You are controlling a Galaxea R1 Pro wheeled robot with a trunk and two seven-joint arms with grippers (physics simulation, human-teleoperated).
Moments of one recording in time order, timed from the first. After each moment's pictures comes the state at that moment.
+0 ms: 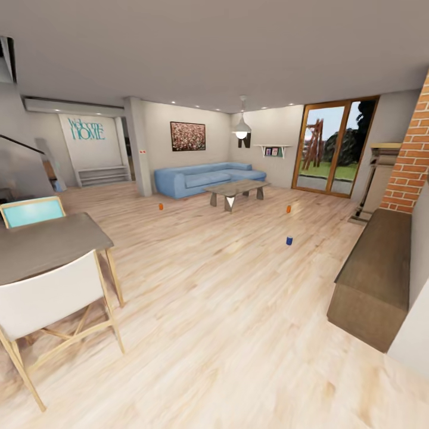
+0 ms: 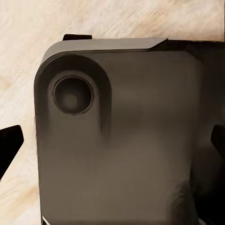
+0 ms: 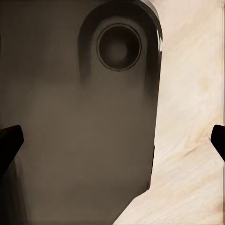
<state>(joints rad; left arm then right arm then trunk) 0.00 -0.04 0.01 -0.07 0.03 -0.06 0.00 0.00 0.00 0.00 0.00 0.01 -0.01 -0.02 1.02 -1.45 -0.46</state>
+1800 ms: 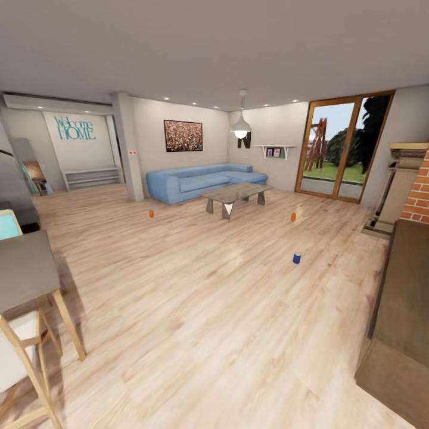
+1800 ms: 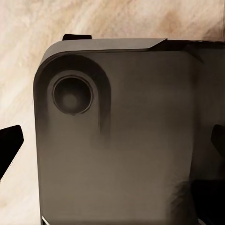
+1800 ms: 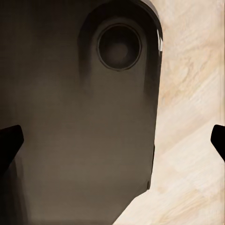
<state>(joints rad) 0.00 -0.04 0.01 -0.07 0.03 -0.06 0.00 0.00 0.00 0.00 0.00 0.01 -0.01 -0.02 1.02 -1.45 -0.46</state>
